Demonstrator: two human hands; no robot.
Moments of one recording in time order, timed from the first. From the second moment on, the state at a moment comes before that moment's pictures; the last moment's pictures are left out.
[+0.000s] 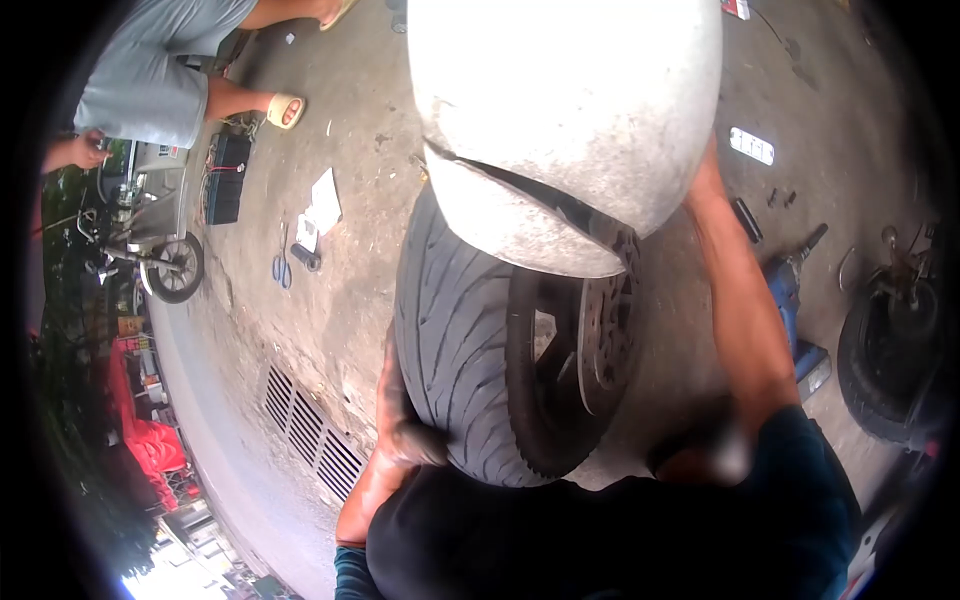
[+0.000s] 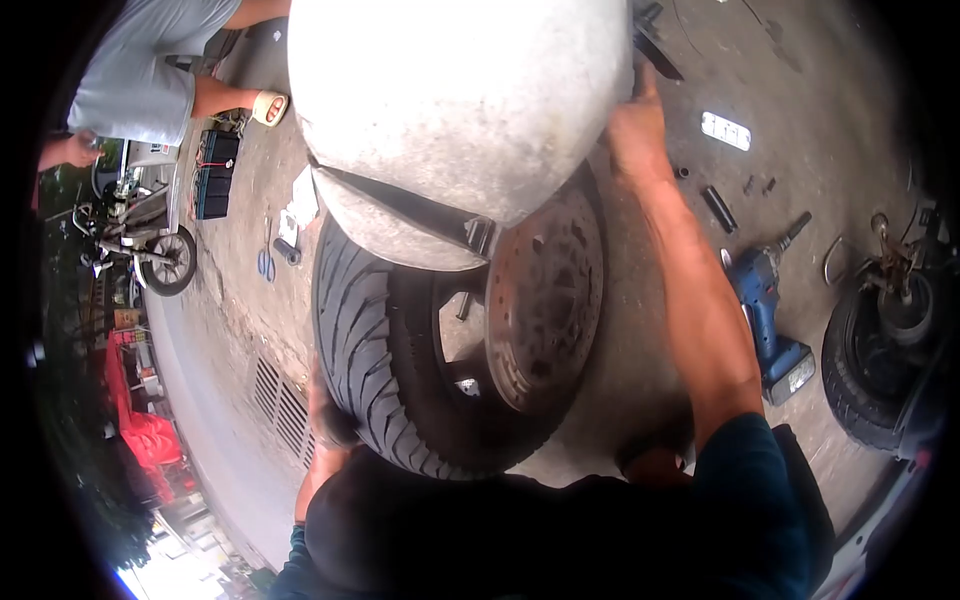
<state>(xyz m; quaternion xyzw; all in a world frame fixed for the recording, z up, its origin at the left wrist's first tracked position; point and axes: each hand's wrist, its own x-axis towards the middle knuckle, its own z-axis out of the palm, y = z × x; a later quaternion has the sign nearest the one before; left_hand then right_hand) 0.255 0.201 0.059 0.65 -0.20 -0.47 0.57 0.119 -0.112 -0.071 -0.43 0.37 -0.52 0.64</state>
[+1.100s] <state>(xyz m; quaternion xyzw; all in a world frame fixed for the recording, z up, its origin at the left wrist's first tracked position) 0.355 0.129 0.014 0.51 -0.24 -0.49 0.67 0.112 -0.016 -0.121 -0.50 0.55 -0.52 0.42</state>
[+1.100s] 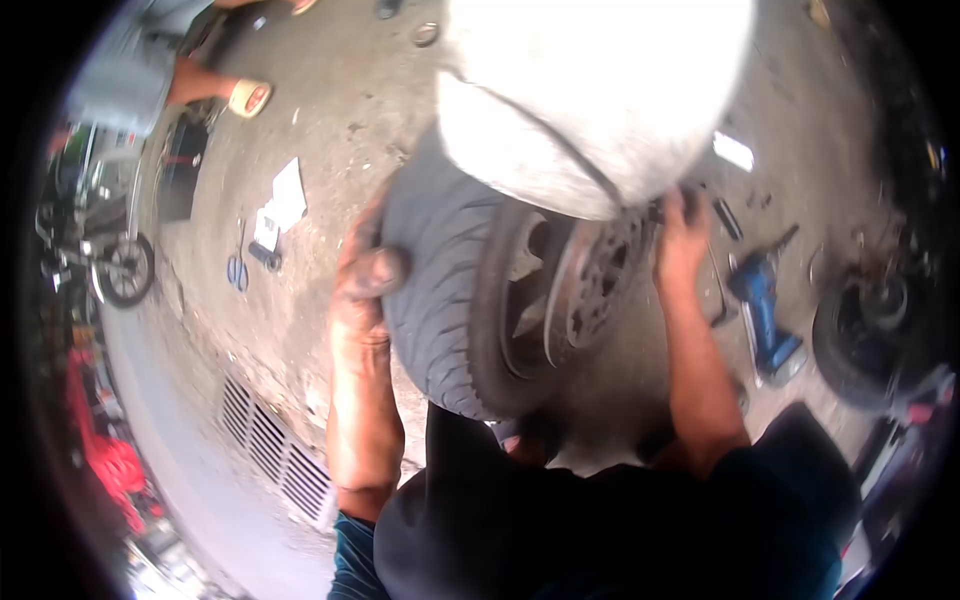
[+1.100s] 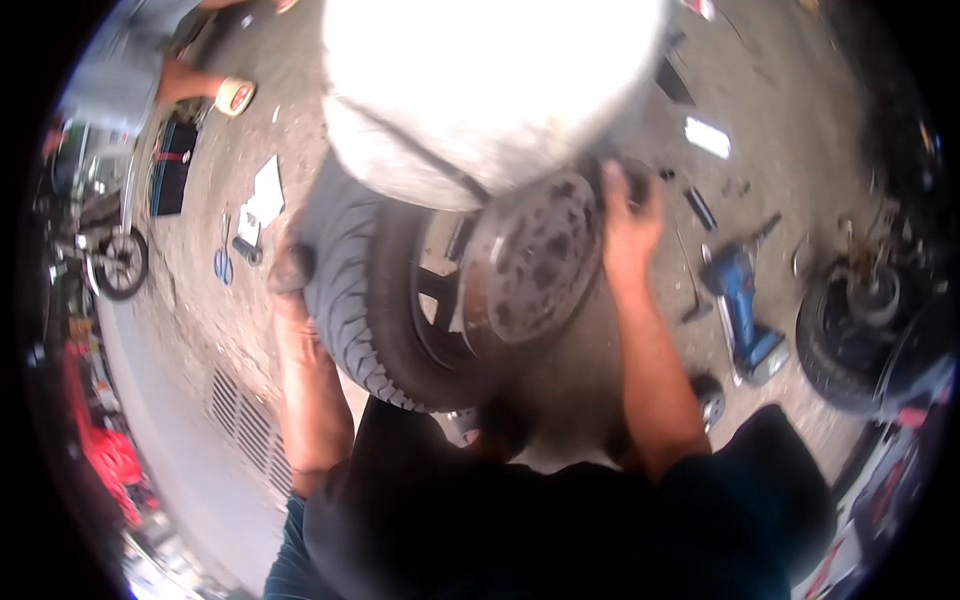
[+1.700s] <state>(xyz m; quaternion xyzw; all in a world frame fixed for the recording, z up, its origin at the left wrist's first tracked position) 0.372 0.178 0.001 0.56 -0.43 -0.40 0.59 0.170 0.066 0.022 -0.40 0.20 -0.43 0.79</state>
